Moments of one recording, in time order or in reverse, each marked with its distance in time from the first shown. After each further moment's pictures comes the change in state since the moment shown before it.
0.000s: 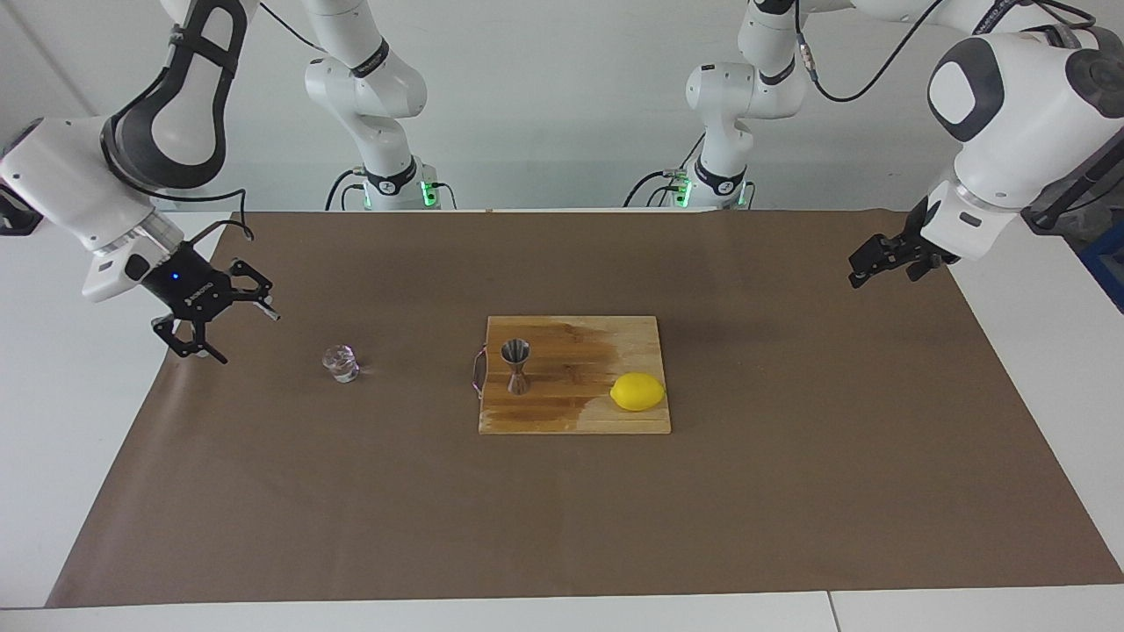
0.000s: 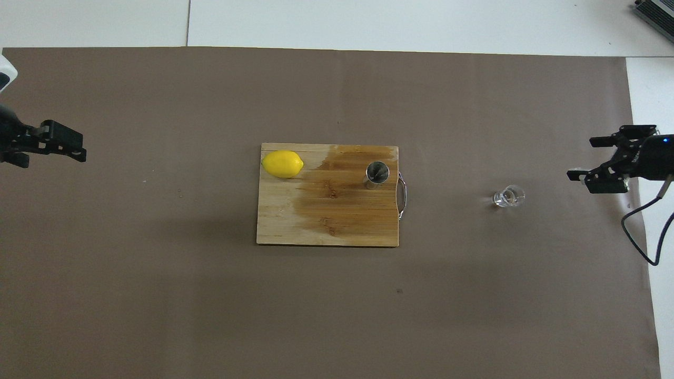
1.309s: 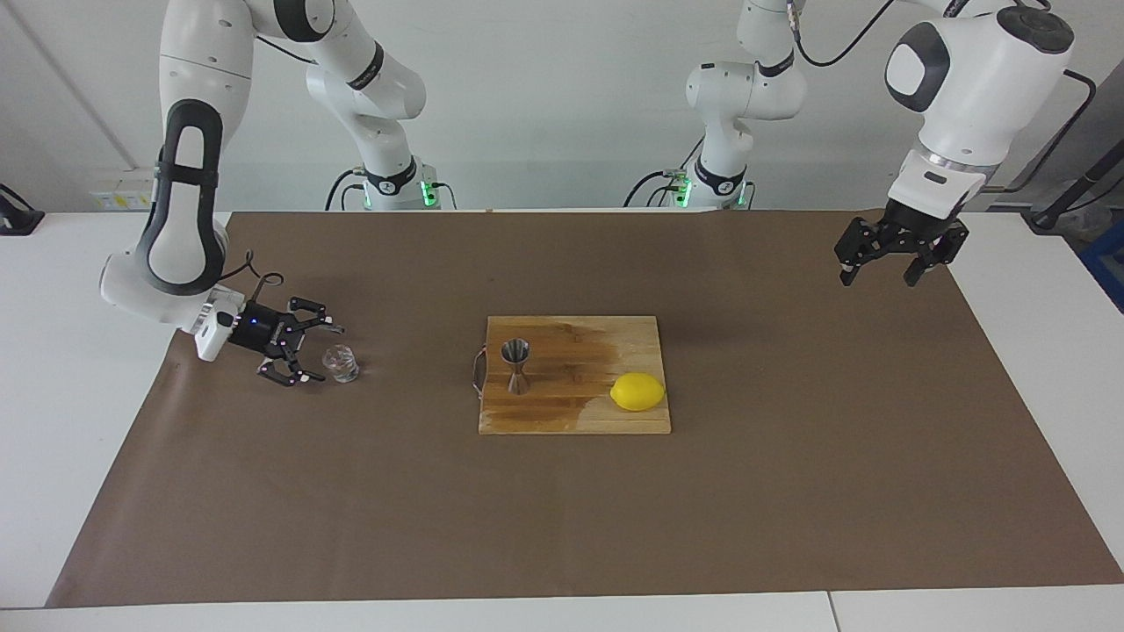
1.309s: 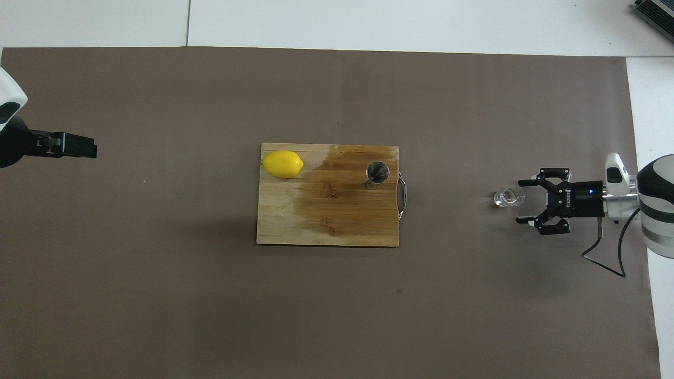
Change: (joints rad) left arm -0.043 -0.129 -0.013 -0.182 0.015 0.235 0.049; right arm -0.073 0.233 0.000 -0.137 0.323 -0.155 -0.734
